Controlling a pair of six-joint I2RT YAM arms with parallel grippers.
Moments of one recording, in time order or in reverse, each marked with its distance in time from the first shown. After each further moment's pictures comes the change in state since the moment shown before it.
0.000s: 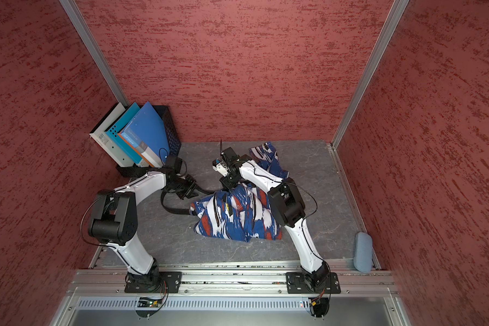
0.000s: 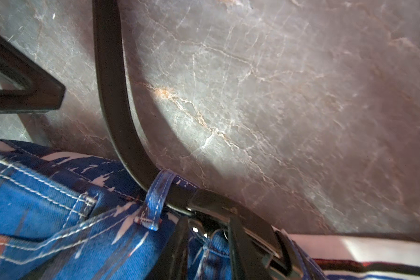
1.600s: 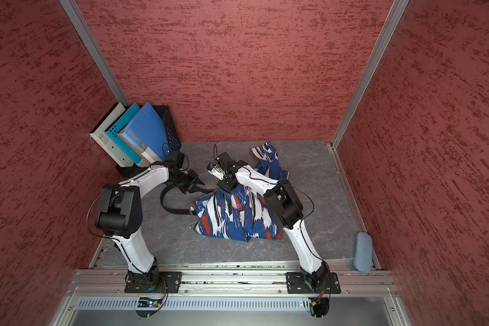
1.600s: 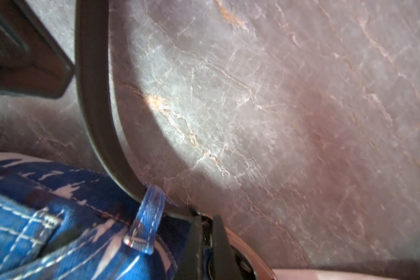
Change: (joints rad) left arm -0.008 0.080 0.138 -0.056 0.034 0.019; right arm 0.037 0.008 -0.076 0.134 0.154 -0.130
